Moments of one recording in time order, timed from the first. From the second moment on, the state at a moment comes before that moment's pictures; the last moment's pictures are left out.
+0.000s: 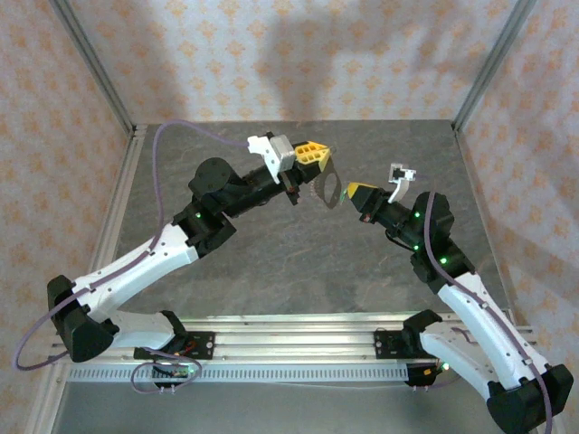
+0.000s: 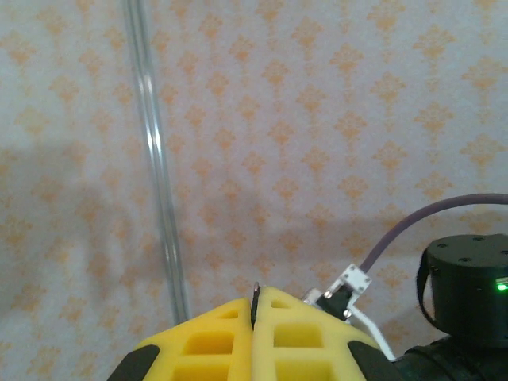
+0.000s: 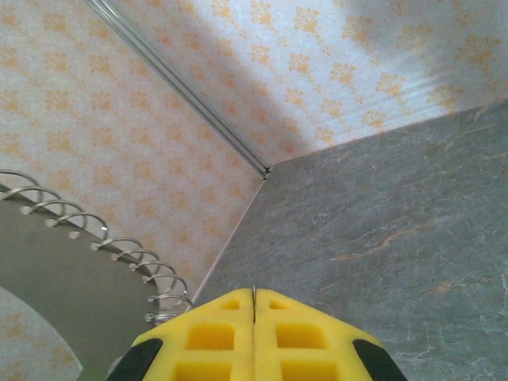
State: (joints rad) left arm -0.80 1.27 1.23 0.35 0.29 0.04; right arm 0.40 0.78 0.73 -0.03 -0.35 0.68
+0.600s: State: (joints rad) left arm -0.82 1.30 1.29 0.32 0.34 0.14; right arm 0.39 0.77 0.78 -0.05 -0.26 0.62
